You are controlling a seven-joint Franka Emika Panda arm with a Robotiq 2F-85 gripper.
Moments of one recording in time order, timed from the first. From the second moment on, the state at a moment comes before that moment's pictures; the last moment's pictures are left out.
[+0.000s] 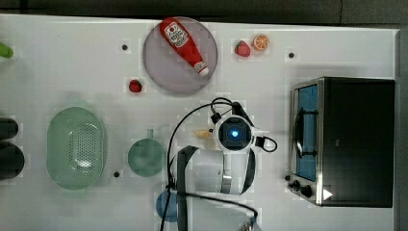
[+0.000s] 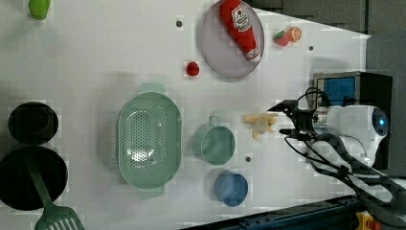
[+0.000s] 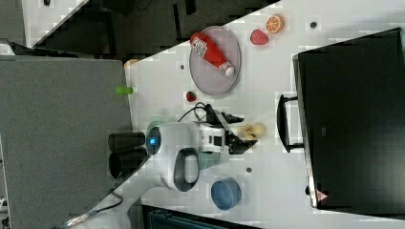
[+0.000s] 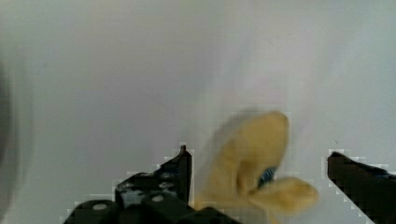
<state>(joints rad) -0.03 0.32 -0.08 -2.44 -0.03 1.17 0.13</state>
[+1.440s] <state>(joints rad) -0.03 -0.18 -0.04 -2.33 -0.05 0.64 0.13</state>
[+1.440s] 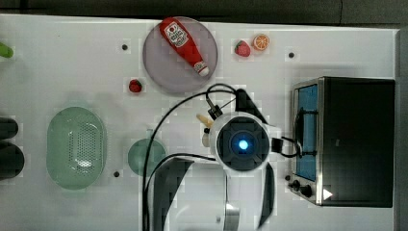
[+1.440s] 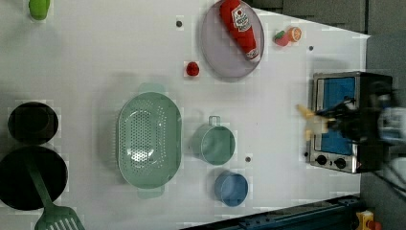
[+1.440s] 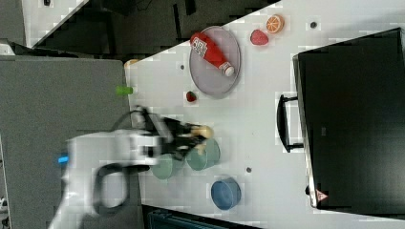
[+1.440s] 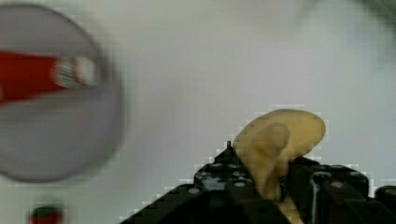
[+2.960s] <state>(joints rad) -0.07 0.18 -0.58 -1.85 -0.02 0.43 -0.50</state>
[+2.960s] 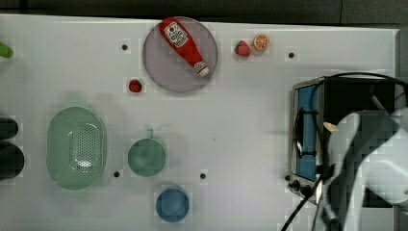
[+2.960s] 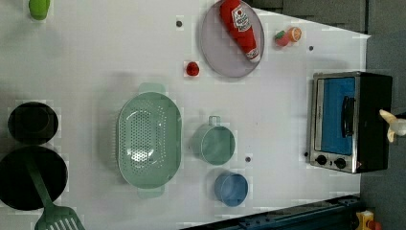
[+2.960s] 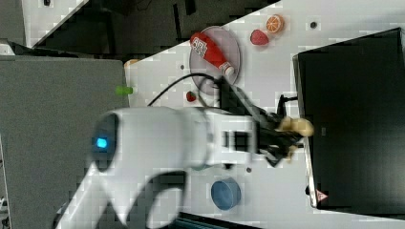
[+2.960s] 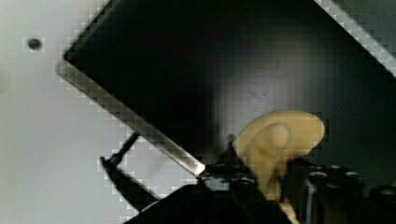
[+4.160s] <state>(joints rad) -0.10 0.26 -0.62 -1.84 0.08 0.44 -0.68</state>
